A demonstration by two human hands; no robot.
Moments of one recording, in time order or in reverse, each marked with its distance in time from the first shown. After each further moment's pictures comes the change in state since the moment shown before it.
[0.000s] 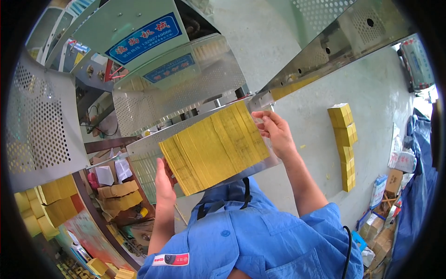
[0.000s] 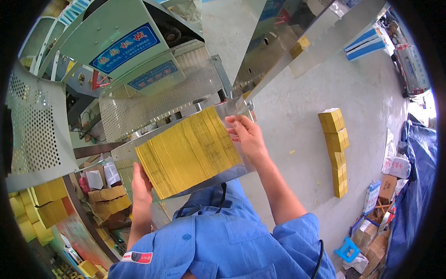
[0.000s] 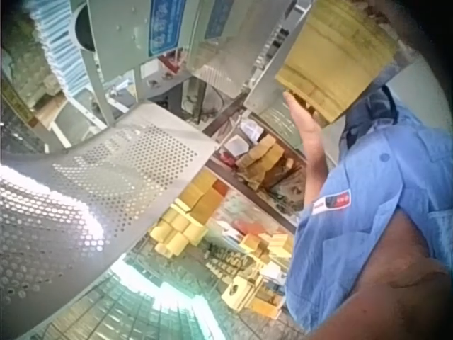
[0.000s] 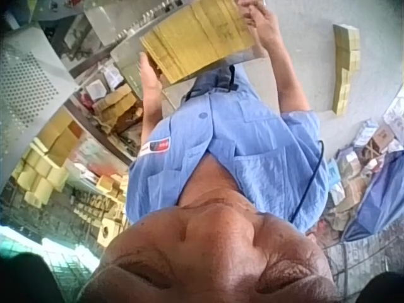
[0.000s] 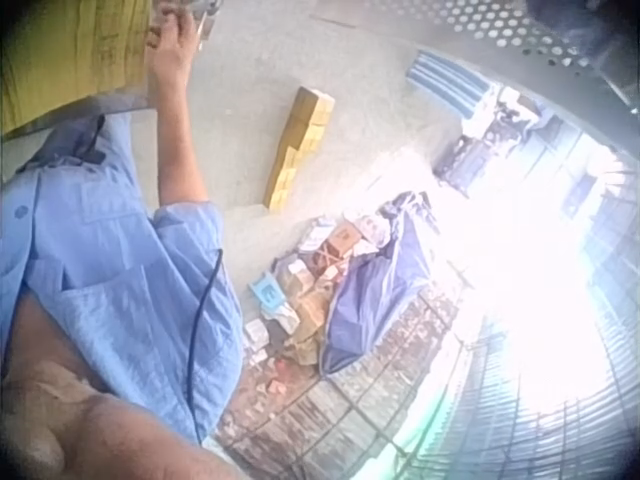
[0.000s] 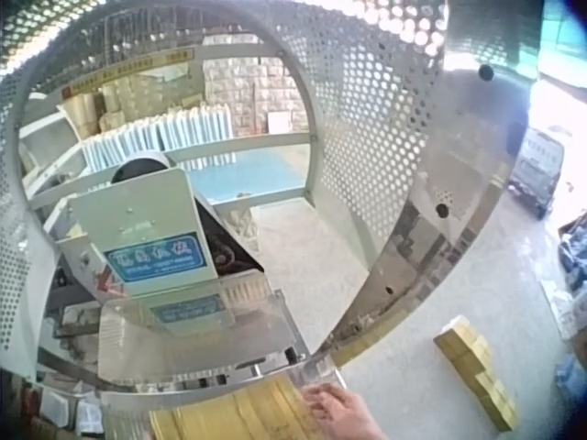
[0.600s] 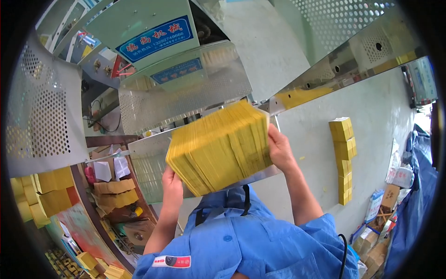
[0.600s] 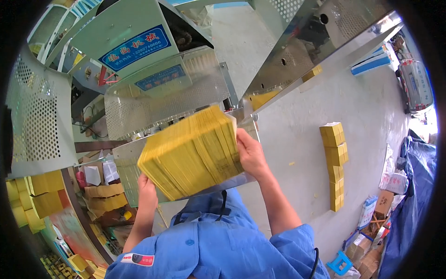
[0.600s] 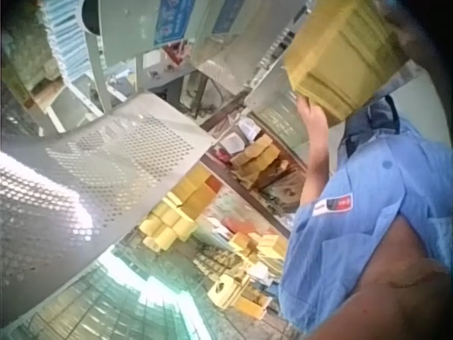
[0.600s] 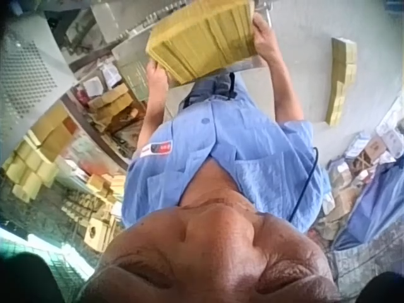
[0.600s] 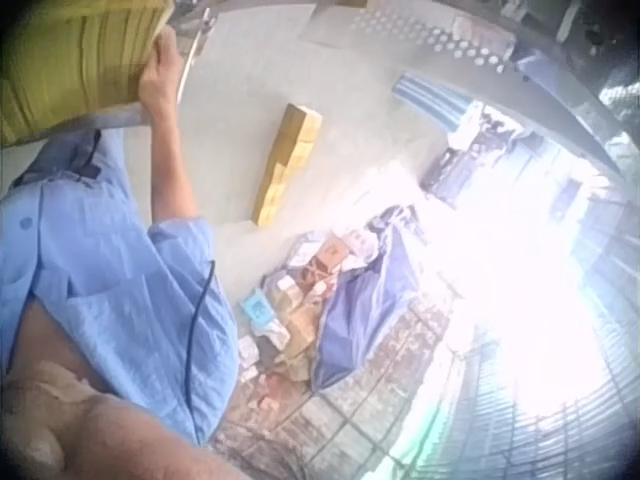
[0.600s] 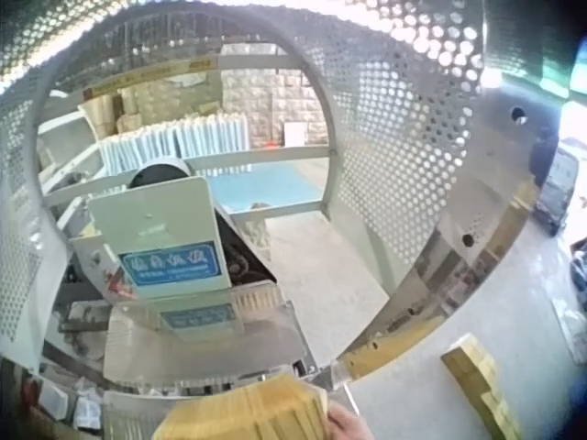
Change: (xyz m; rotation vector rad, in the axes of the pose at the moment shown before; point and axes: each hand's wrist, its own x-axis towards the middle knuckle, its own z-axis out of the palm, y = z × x) left_hand -0.003 -0.025 0.012 0.237 -0.056 0.274; right_hand -0.010 0.000 0.003 -0.406 -0.098 -0.264
